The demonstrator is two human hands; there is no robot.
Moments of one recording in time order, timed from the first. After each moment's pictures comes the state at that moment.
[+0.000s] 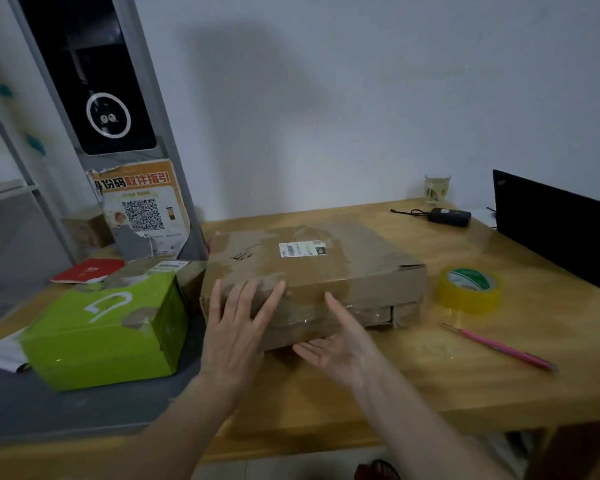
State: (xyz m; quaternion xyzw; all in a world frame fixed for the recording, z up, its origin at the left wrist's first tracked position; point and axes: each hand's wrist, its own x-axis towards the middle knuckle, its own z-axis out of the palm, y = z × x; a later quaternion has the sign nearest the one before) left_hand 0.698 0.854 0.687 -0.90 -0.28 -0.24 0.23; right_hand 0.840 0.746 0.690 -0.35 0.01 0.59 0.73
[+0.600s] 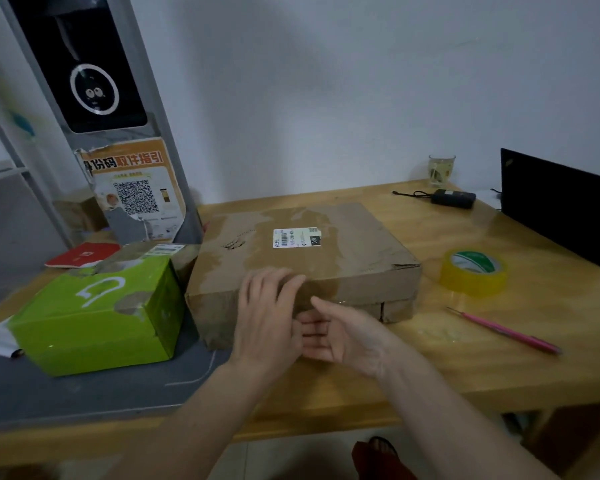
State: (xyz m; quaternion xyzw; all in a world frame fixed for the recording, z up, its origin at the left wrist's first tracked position) left_hand 0.731 0.821 0.683 -0.90 -0.24 -0.36 0.05; right_hand 0.859 0.733 0.685 -0.46 -0.23 0.63 0.58
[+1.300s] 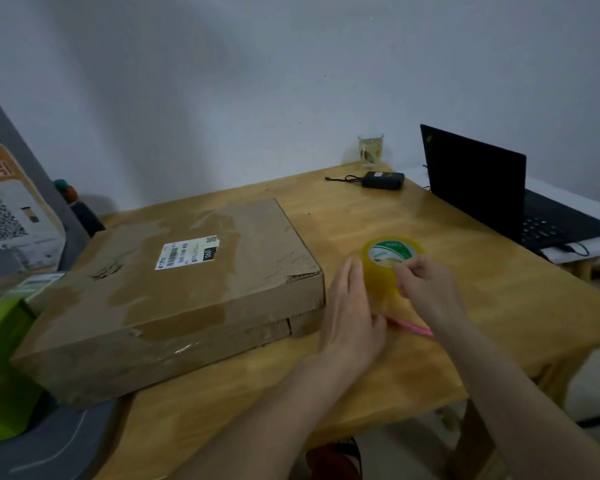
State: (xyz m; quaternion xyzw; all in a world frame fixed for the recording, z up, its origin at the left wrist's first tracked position) left_hand 0.952 0.709 0.664 -0.92 -0.24 -0.17 -0.26; right_hand 1.060 0.634 0.670 -0.78 -0.21 0.05 0.59
